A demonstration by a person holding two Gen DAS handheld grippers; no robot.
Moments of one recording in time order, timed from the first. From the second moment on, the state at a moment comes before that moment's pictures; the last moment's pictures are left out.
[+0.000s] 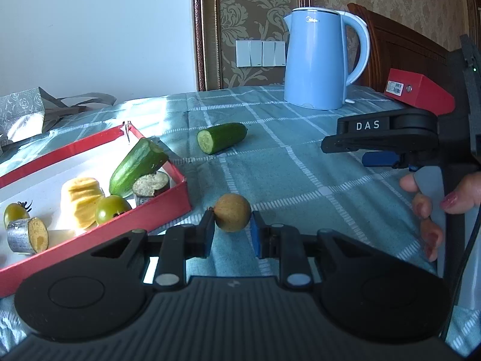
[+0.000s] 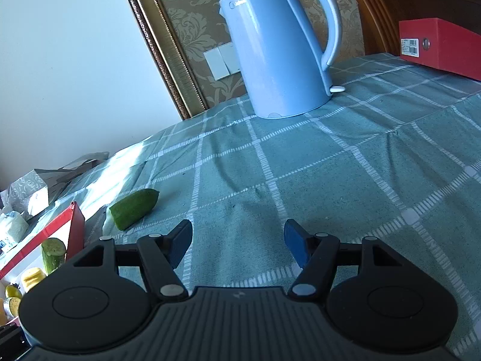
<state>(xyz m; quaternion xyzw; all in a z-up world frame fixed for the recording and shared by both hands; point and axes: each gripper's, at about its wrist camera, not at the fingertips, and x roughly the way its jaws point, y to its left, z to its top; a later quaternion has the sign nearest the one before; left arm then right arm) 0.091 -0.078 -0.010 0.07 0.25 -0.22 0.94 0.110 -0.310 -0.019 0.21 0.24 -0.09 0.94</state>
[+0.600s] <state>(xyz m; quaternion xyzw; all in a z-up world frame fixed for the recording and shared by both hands) 0.065 0.003 -0.004 -0.03 0.24 -0.14 0.96 0.168 -0.238 0.008 0.08 0.22 0.02 0.97</state>
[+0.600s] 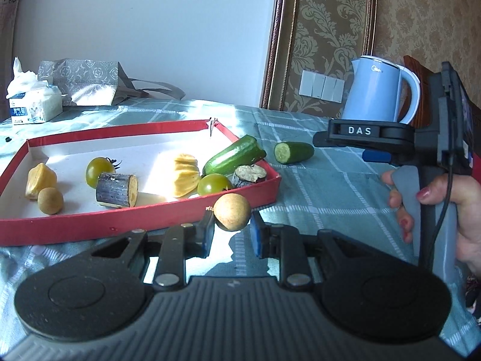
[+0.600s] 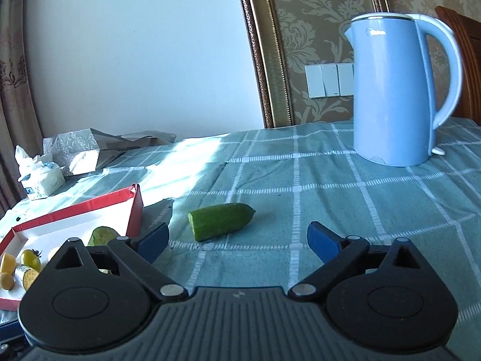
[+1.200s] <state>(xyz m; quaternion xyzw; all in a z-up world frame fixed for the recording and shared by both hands) 0.077 0.008 -0.010 -0.05 0.27 -0.14 0.95 0.253 -0.220 -0.016 0.04 0.30 0.05 0.95</state>
